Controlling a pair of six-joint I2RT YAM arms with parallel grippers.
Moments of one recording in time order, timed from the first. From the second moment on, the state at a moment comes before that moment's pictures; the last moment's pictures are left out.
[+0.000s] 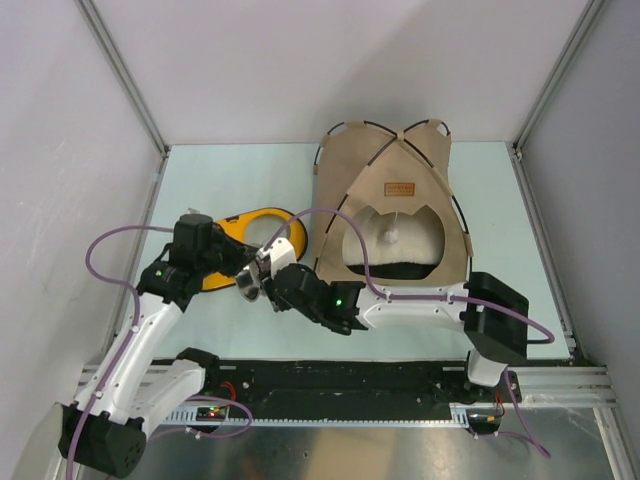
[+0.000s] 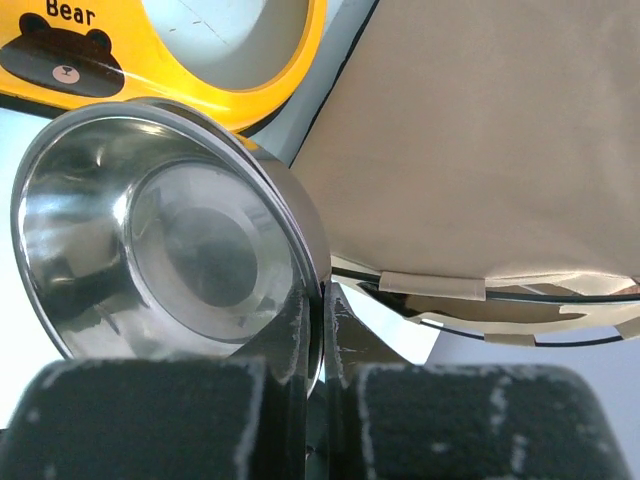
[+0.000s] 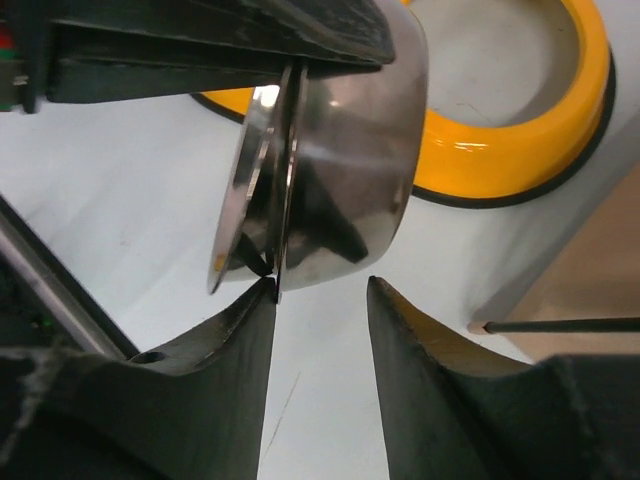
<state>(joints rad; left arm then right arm) -0.28 0.88 0.85 -0.68 0.08 -1.16 1.29 1.72 1.22 0.01 0.43 0.34</state>
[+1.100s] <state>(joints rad) -0.27 0.89 0.67 -0.57 0.06 -1.20 1.26 1.93 1.24 0.10 0.53 0.37</state>
